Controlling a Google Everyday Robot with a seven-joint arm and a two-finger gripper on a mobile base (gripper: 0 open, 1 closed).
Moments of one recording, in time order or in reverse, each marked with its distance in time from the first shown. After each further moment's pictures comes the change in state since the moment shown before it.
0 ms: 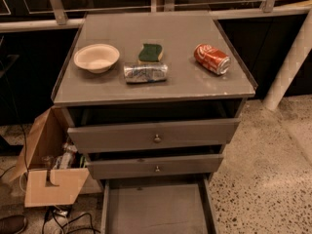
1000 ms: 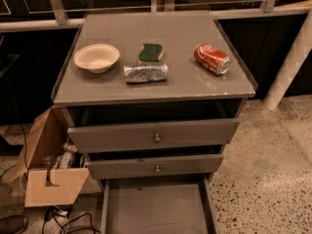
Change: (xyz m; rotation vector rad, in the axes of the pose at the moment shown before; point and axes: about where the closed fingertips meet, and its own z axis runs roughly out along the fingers) arm 0.026 -0.030 0.029 -0.018 -0.116 0.165
